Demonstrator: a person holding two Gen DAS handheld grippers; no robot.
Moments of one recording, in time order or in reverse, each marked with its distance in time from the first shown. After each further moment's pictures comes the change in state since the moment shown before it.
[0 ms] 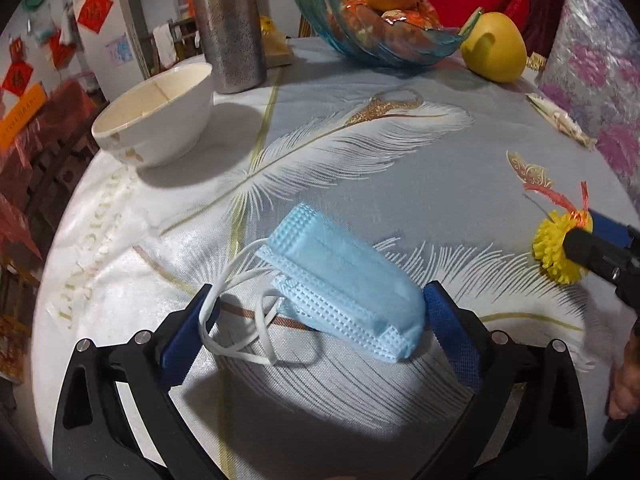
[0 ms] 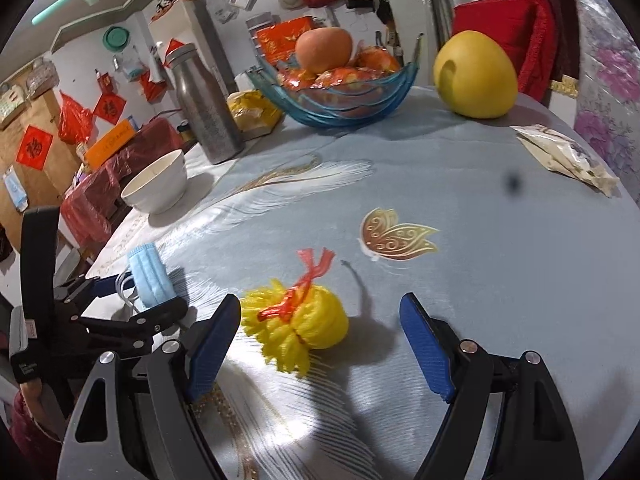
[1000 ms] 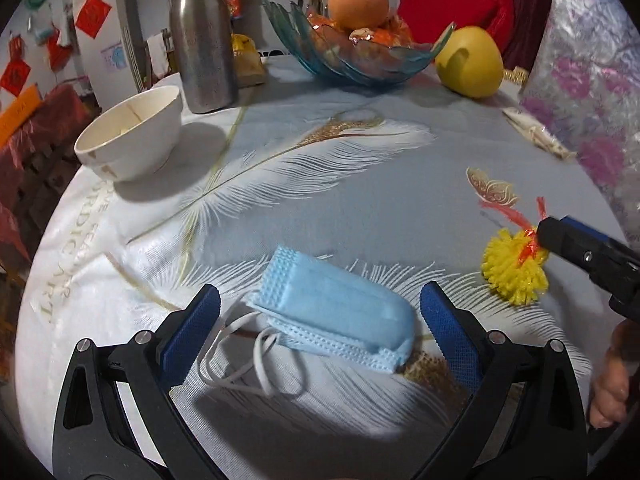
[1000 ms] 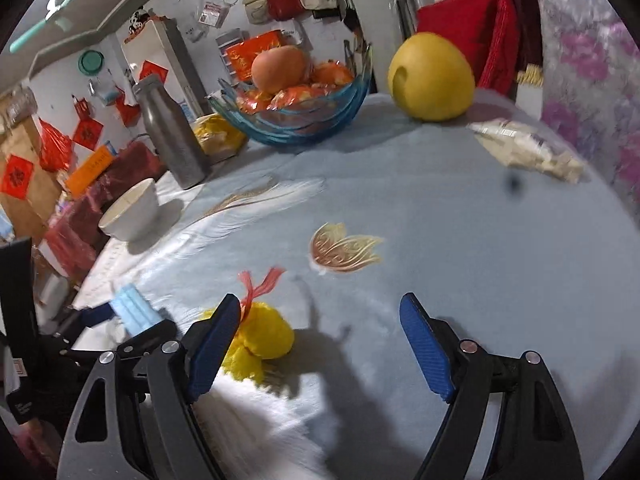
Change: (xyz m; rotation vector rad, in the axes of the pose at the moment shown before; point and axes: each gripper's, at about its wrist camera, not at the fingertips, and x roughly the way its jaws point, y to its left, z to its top) left arm -0.011 -0.029 0.000 -0.017 -0.066 -0.044; right arm -0.012 -0.026 0.000 0.105 -0.044 -0.031
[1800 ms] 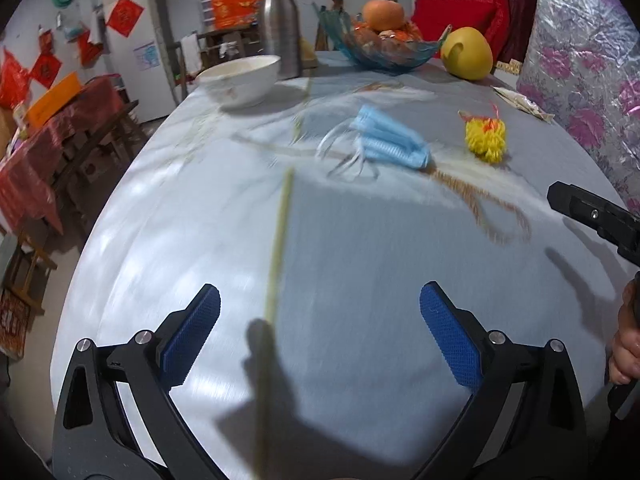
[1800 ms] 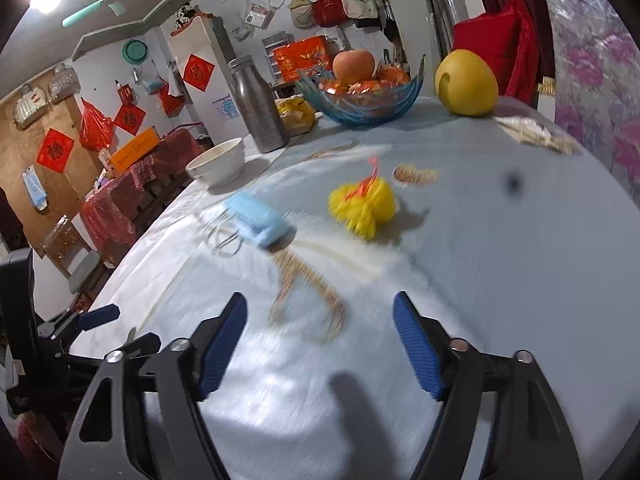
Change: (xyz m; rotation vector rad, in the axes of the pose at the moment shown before) left arm -0.104 0.023 -0.105 0.000 -0.028 0.089; right arm -0.069 0.051 -0.074 -0.101 -0.038 0.041
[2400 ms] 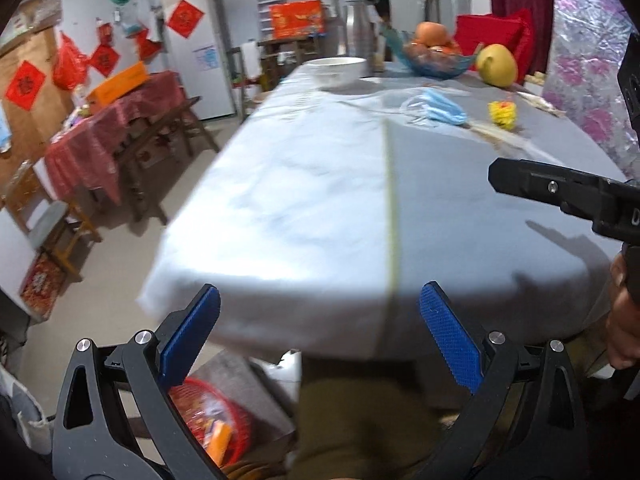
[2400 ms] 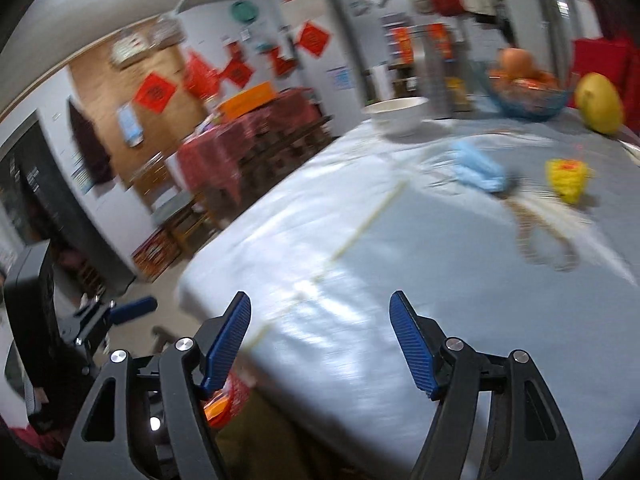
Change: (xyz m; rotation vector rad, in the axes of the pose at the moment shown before) left arm -0.109 0.050 -0.126 -0.082 -0.056 0.138; right arm -0.051 0.138 -0.068 -0.164 0.058 0.315
